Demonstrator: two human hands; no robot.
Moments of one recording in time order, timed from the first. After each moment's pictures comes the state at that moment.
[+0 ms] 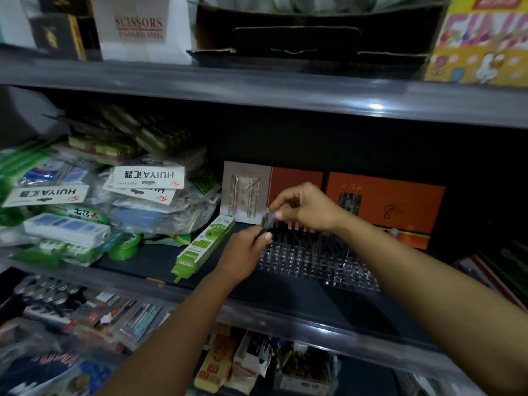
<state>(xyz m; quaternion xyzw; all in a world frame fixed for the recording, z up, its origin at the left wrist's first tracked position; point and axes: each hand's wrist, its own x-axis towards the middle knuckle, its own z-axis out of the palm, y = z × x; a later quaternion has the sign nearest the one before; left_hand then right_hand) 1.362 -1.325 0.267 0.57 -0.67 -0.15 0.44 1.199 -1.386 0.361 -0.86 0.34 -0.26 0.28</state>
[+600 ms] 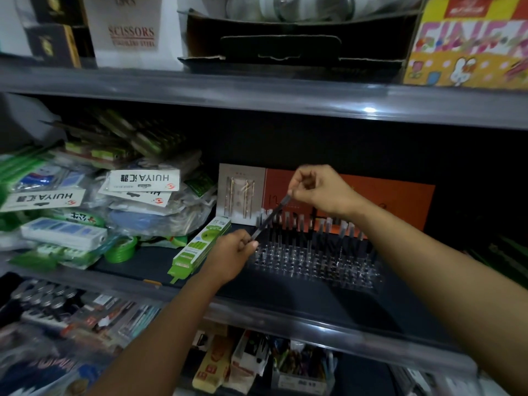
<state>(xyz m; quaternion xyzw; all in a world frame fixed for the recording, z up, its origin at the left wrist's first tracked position) 1.377 -1.324 0.262 0.62 -0.65 -0.18 0.40 1.172 -1.384 0.388 -0.83 0.36 -0.34 0.25</state>
